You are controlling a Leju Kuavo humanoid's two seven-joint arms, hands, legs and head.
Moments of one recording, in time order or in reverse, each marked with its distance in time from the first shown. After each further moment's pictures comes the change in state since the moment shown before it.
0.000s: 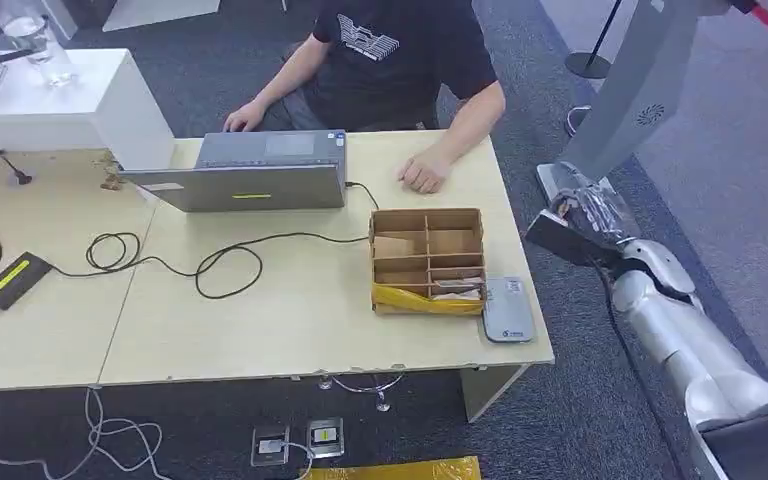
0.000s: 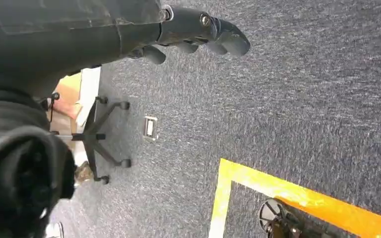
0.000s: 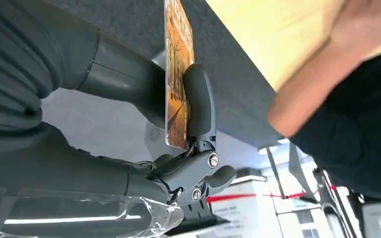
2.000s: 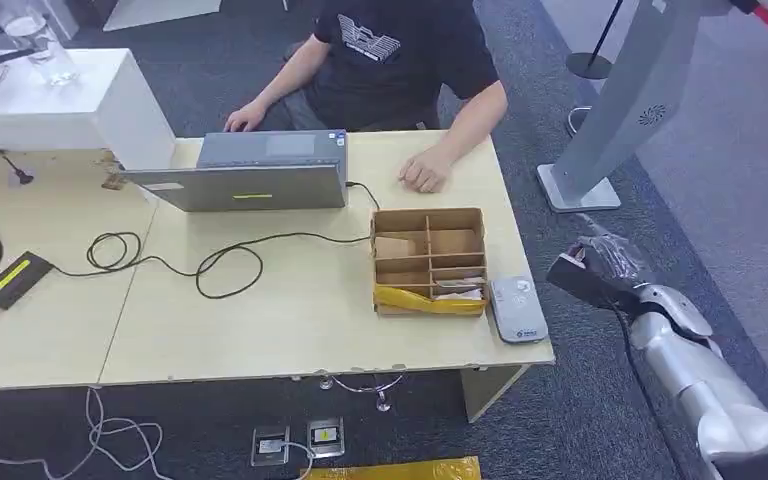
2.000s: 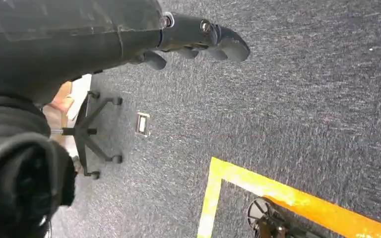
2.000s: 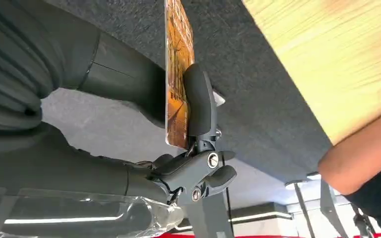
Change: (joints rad) left arm 0.001 0.000 0.050 0.000 0.005 -0.002 -0.031; right arm 0.128 -0.037 -0.102 0.071 0.047 0.045 -0.056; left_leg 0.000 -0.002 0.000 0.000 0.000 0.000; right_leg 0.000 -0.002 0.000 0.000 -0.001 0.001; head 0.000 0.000
